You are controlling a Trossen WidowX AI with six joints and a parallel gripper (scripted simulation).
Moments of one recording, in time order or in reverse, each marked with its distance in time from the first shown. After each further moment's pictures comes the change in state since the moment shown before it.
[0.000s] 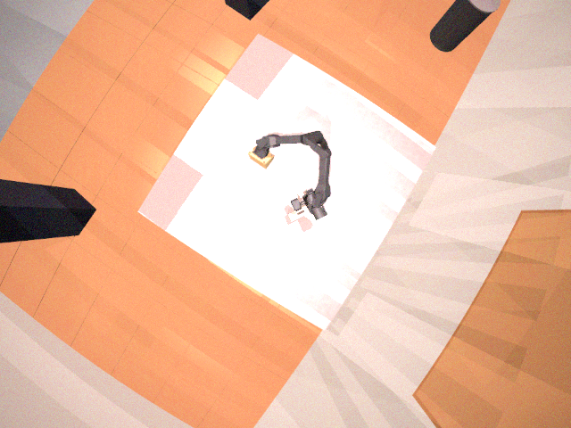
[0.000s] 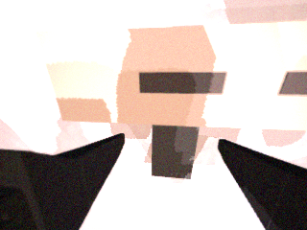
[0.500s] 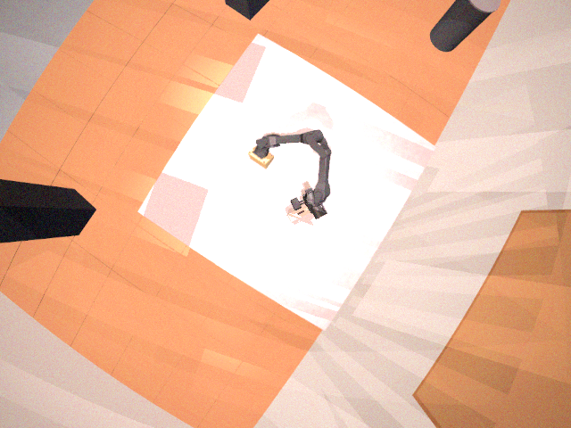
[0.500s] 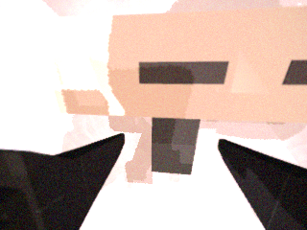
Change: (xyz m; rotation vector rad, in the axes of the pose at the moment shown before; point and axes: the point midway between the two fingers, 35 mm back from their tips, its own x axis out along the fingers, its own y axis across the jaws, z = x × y) arm 0.000 0.000 -0.004 -0.003 -0.002 0.000
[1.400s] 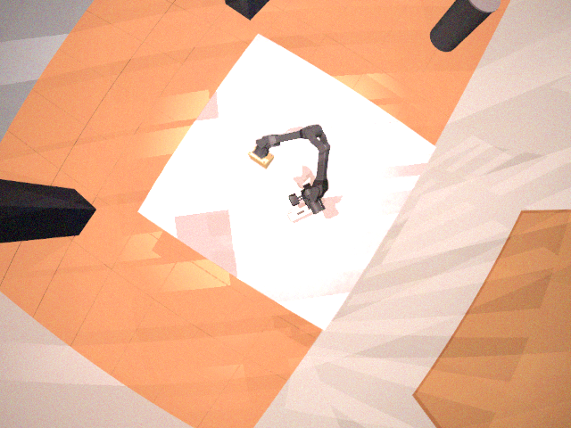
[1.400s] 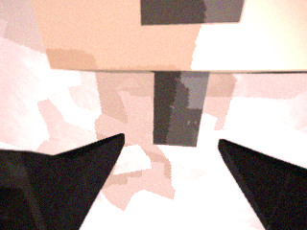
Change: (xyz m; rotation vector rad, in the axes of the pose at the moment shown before) arm 0.001 0.001 -0.024 -0.004 0.001 -0.001
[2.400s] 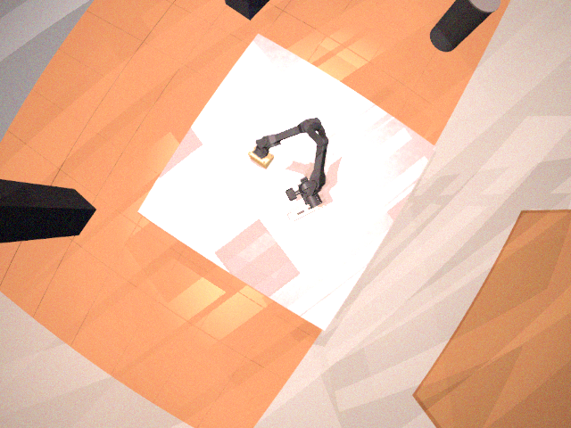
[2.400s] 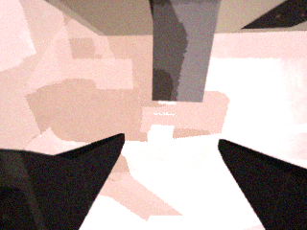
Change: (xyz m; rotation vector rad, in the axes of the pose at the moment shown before) arm 0.003 -0.001 -0.031 0.001 0.002 -0.002
